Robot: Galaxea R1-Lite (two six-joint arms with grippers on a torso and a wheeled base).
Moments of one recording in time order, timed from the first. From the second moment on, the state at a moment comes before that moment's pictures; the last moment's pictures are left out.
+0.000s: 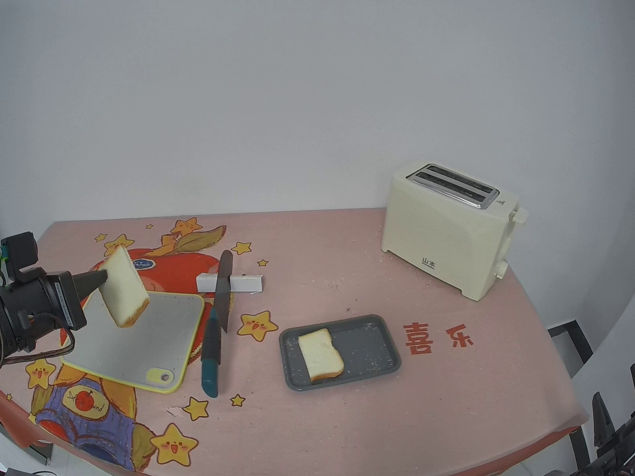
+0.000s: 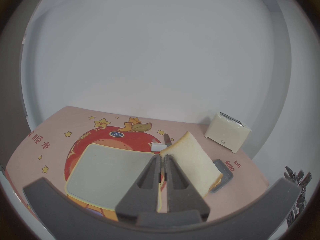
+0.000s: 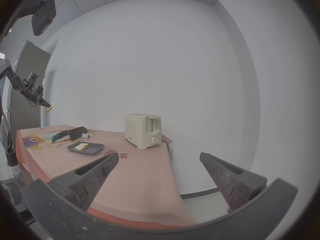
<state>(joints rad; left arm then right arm) -0.18 1.09 -0.61 -0.13 -0.06 -0.23 0.00 0.02 -0.02 0.00 0.03 -0.03</state>
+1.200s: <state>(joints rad) -0.21 1.09 -0.60 -0.14 -0.07 -0.23 0.00 0.02 -0.02 0.00 0.03 -0.03</state>
